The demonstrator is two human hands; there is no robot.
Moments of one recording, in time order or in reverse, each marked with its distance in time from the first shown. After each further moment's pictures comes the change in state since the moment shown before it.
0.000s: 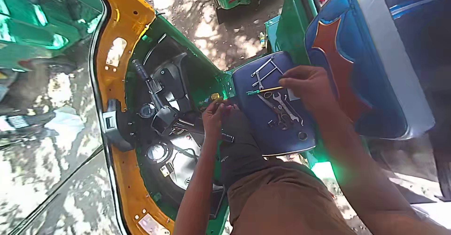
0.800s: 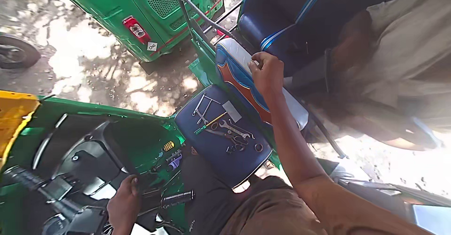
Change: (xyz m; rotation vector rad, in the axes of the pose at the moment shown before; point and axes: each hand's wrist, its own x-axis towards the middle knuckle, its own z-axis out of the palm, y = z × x) left_hand 0.069 -0.011 -0.119 1.611 -0.048 0.332; right_hand 0.042 -0.050 -0.140 -0.815 0.751 0.019
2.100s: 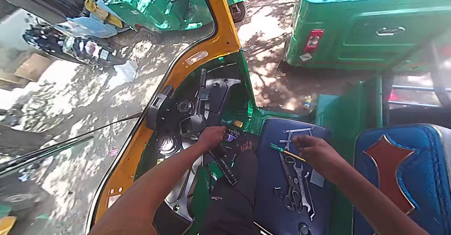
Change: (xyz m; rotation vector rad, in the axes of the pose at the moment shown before) left_hand 0.017 0.003 -0.031 0.019 -0.458 -0.226; right_hand -0.077 -0.094 0.163 0.644 -1.466 0.149
